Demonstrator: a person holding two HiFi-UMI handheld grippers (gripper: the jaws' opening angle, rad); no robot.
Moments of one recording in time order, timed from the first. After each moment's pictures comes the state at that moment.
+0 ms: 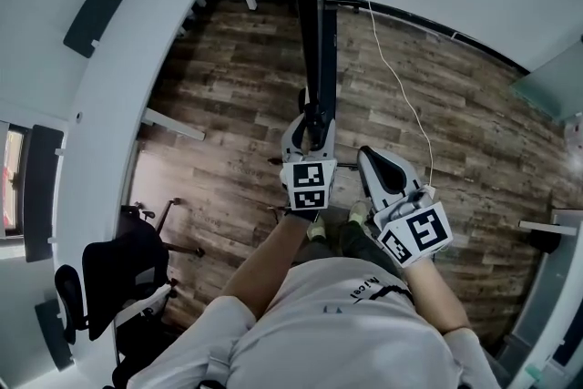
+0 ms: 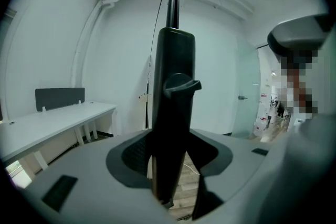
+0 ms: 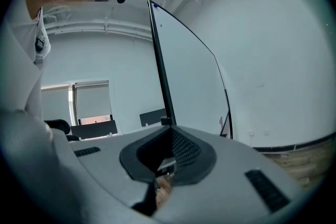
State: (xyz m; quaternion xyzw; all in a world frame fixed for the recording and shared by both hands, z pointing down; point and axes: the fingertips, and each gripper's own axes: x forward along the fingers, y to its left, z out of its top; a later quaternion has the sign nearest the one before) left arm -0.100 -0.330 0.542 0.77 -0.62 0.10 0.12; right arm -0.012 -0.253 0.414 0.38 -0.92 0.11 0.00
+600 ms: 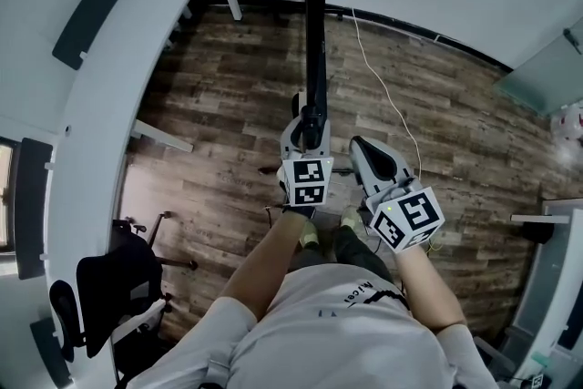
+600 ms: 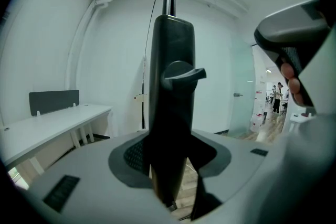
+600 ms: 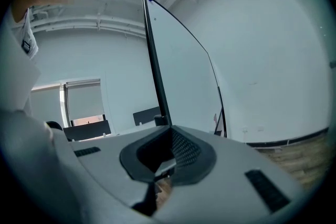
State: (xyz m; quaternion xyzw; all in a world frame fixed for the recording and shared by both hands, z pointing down) left arm -0.095 -0.336 0.551 0.79 -0.60 0.11 0.11; right arm -0.020 -0.264 0.425 0.41 -0.90 0.13 0.02
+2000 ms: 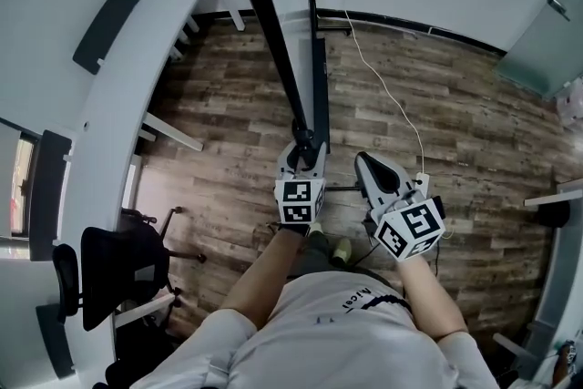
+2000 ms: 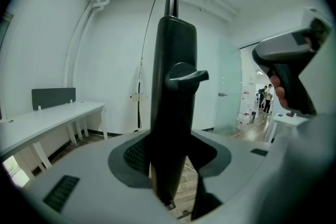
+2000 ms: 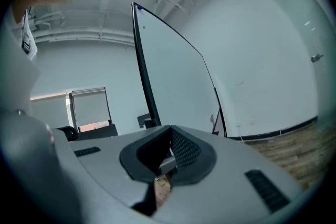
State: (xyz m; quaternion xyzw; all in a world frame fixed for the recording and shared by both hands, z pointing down) left arm -0.013 -0.164 0.555 0.81 -0.57 0.11 0.12; right arm 0.092 -0.105 0.428 0.42 -0.89 0.16 -0.02
